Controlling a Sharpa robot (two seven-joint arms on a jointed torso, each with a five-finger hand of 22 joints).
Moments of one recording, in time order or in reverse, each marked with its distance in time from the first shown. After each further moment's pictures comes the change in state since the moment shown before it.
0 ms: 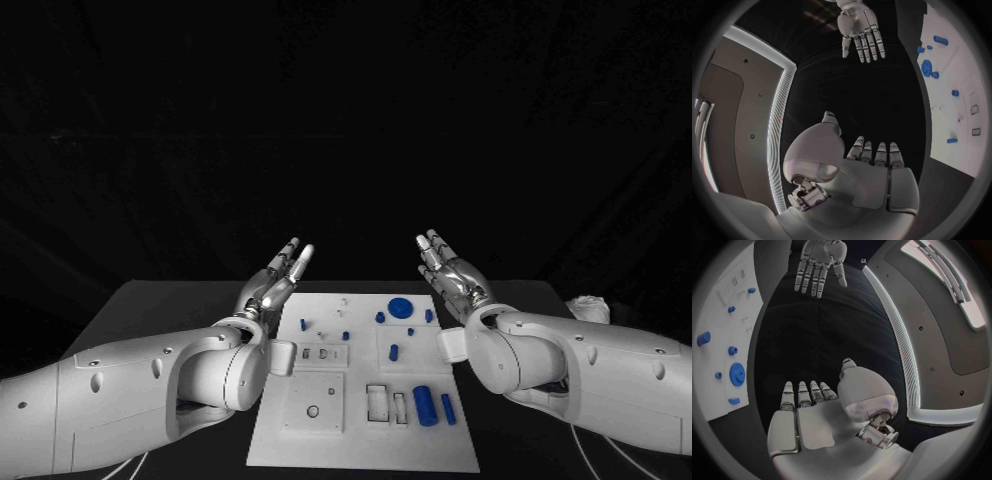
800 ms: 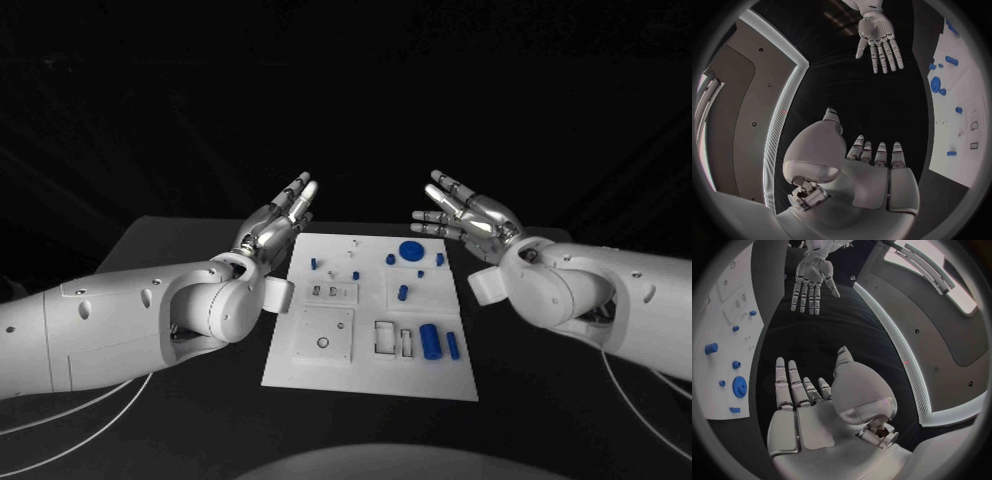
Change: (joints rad) left arm 0.005 -0.078 -0.003 0.039 0.004 0.192 0.033; left_hand 0.087 -0.049 0.050 0.017 0.020 0.034 0.006 0.004 0.003 0.000 -0.007 0.000 0.000 0.000 0.000 0.000 0.000 0.015 0.000 0.120 0.000 0.000; right arm 0.069 -0.077 -0.033 0.017 -0.094 0.249 -0.098; right_hand 0.254 -0.066 -0.027 -0.073 -0.033 0.118 0.057 0.028 0.031 0.059 0.171 0.128 0.037 0.411 0.199 0.243 0.135 0.008 0.442 0.193 0.215 0.097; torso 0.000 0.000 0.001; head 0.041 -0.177
